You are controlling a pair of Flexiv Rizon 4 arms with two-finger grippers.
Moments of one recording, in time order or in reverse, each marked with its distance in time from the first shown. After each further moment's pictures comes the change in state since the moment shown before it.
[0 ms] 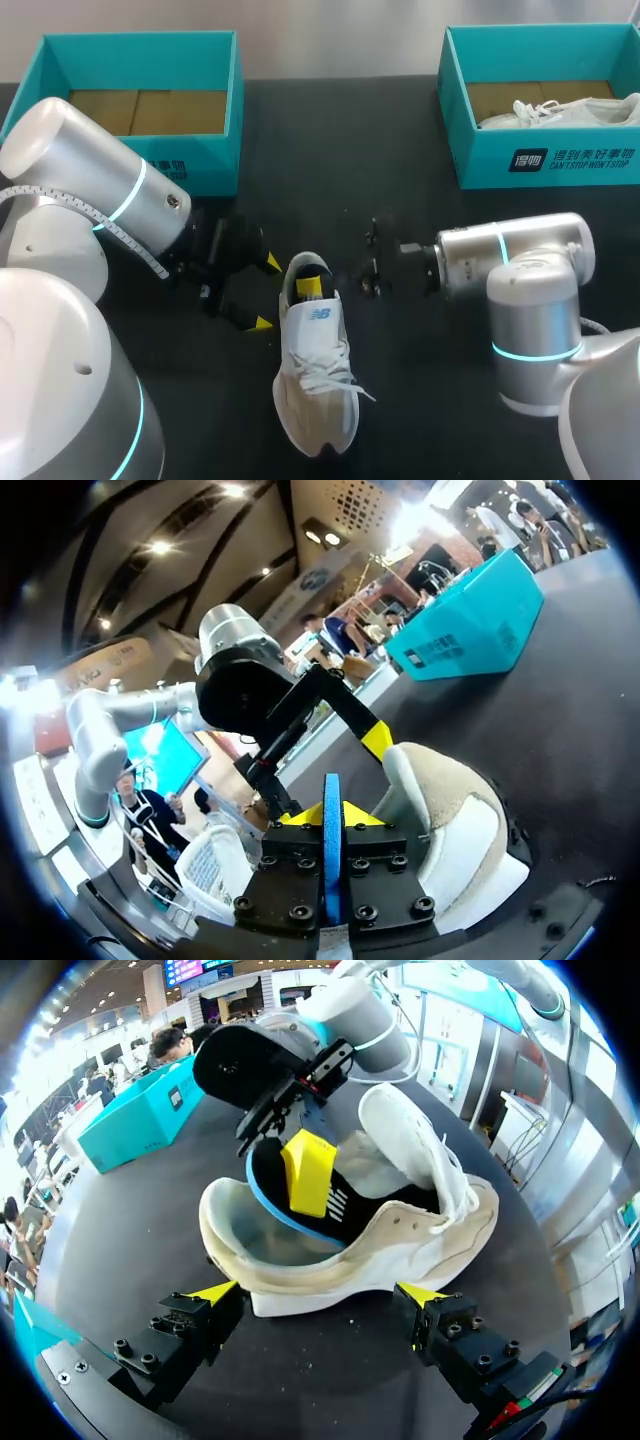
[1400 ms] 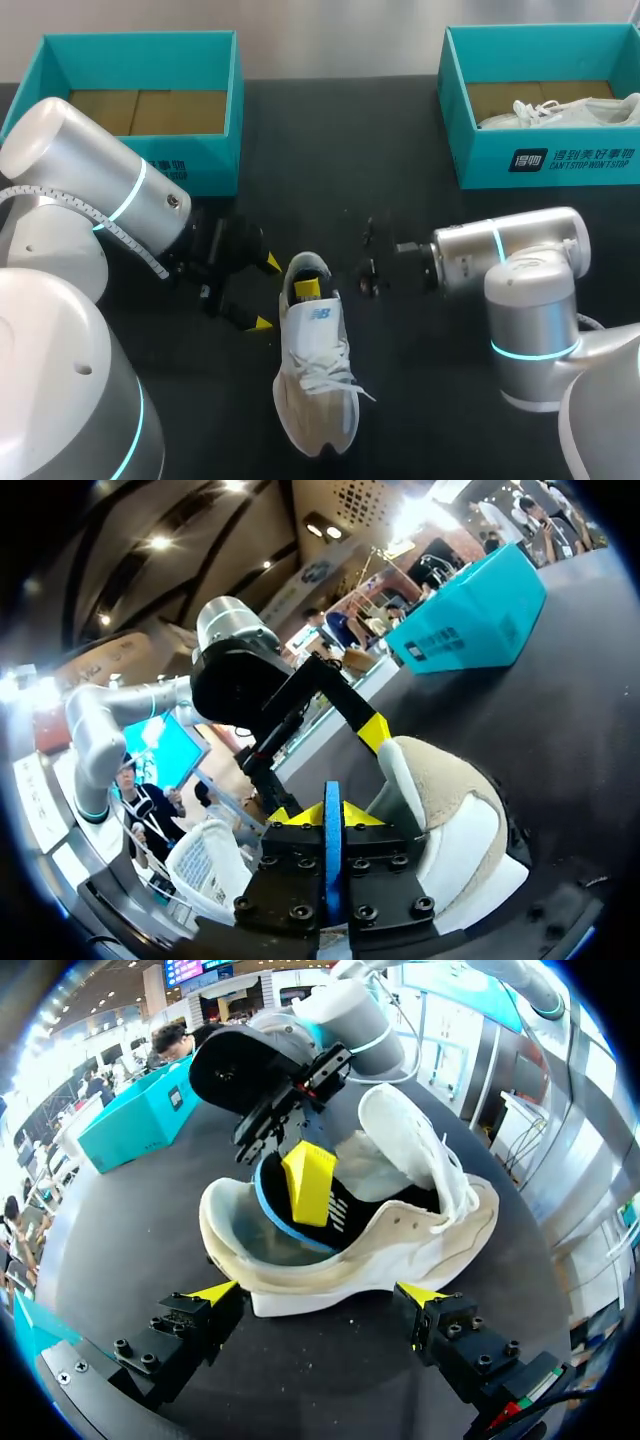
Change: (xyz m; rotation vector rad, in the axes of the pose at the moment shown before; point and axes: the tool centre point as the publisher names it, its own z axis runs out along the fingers) left arm 0.000 0.000 0.000 0.000 0.000 0.000; right arm -0.004 -0.004 0.003 0.040 0.002 -0.001
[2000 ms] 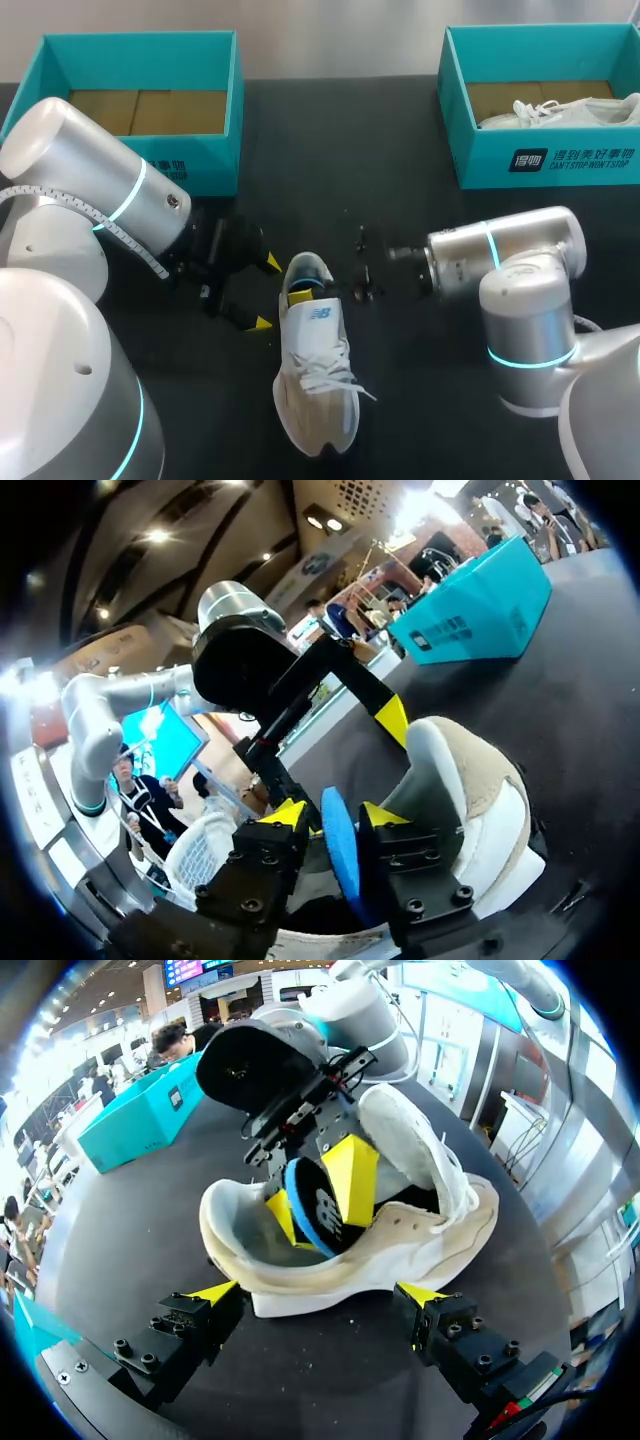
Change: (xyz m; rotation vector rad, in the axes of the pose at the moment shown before) left arm 0.000 0.000 0.000 0.000 -0.001 0.000; right arm 0.012 -0.004 0.007 0.038 -0.019 -0.040
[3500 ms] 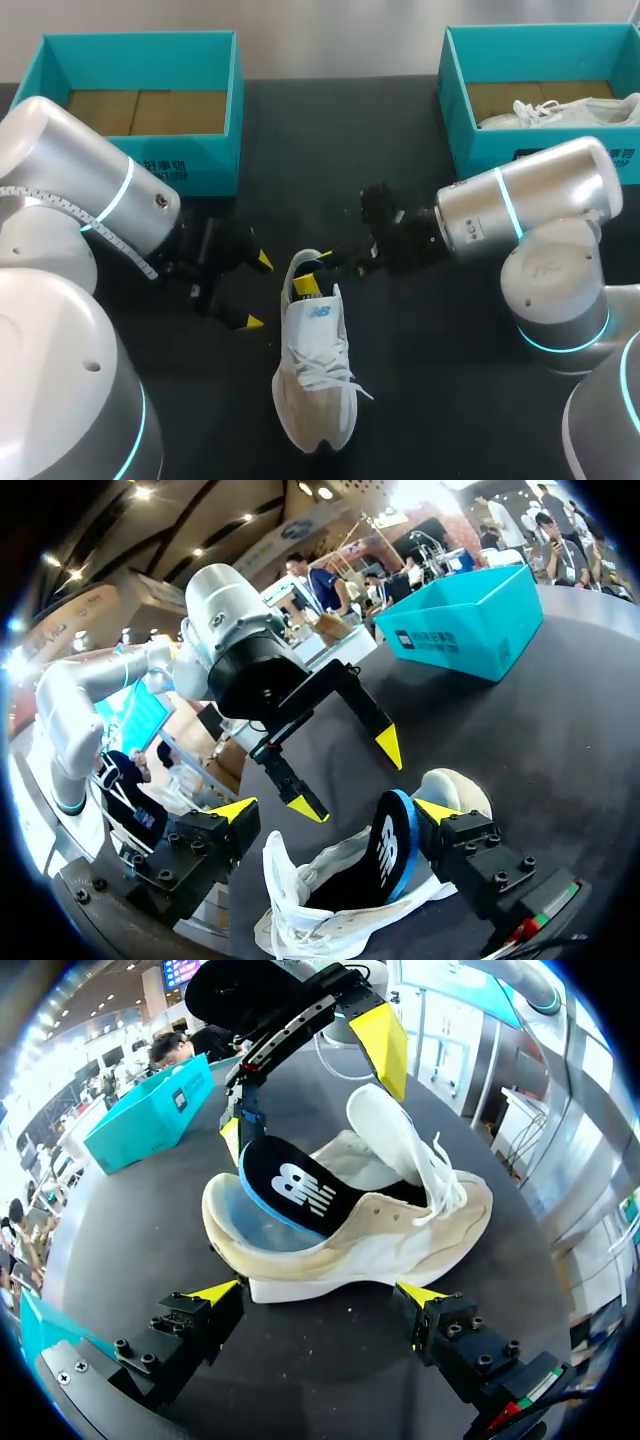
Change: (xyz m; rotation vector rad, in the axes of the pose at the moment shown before) left arm 0.002 0.005 -0.014 -0.010 -0.023 0.010; right arm 0.024 0.030 -0.035 0.157 -0.204 -0.054
